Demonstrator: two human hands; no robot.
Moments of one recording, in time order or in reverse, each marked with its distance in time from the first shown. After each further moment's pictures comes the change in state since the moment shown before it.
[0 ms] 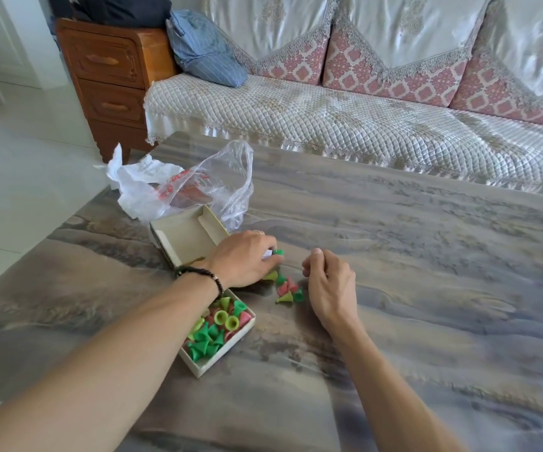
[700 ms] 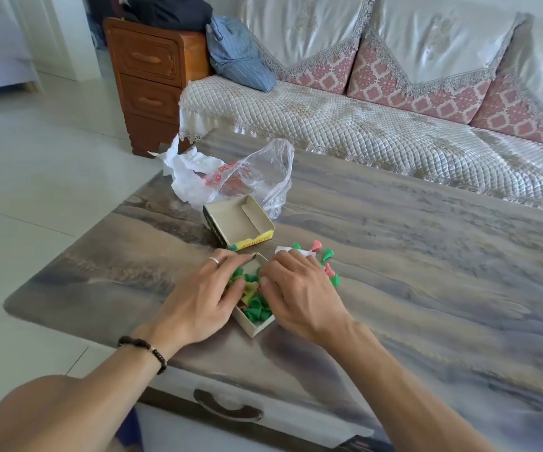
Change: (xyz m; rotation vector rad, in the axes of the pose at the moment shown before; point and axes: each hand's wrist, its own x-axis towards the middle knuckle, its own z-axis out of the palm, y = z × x) left_hand -0.166 -0.031 -0.016 -0.244 0.280 -0.085; right_hand -0.070 -0.067 0.031 -0.459 -0.252 -0.878
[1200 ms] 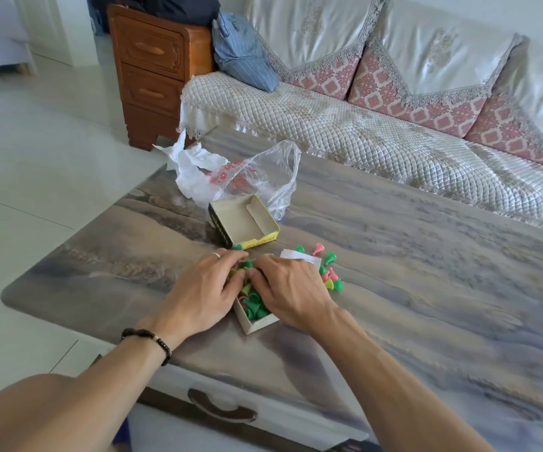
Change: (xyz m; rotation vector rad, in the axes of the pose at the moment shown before) left_hand 0.006 -0.009 0.001 -0.041 0.074 -0.063; right_hand 0.024 -0.007 0.017 -0.009 -0.137 0.015
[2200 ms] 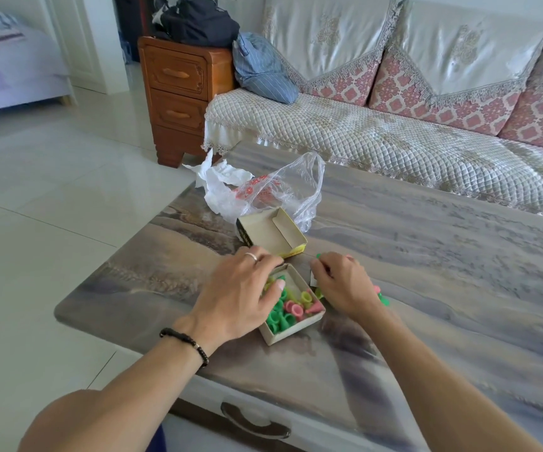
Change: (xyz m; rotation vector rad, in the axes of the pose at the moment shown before) left_hand 0.012 0.013 -0.021 0.266 0.022 0.201; right_hand 0.009 0.046 0.003 0.200 -0.003 0.433
